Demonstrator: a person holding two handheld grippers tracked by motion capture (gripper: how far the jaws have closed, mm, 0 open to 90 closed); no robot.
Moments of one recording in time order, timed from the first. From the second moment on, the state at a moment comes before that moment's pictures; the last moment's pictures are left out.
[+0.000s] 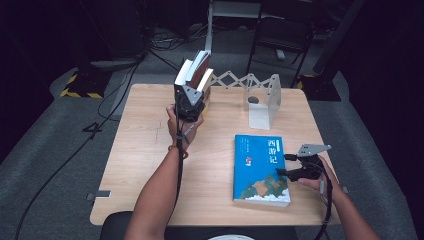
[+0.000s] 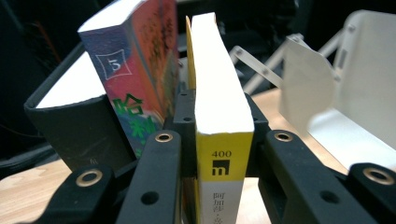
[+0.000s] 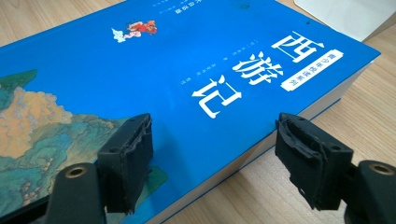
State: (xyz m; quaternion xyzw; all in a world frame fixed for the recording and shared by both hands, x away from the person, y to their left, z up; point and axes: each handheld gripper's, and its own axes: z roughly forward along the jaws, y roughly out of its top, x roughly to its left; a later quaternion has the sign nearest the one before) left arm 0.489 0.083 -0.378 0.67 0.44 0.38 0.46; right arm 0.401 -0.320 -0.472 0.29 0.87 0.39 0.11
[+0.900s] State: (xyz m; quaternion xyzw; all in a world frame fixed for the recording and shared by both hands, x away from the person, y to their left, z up) left arm 0.480 0.087 -0.400 0.66 0.45 0.36 0.48; right arm 0.400 -0.321 -0.473 0.29 0.87 0.39 0.11
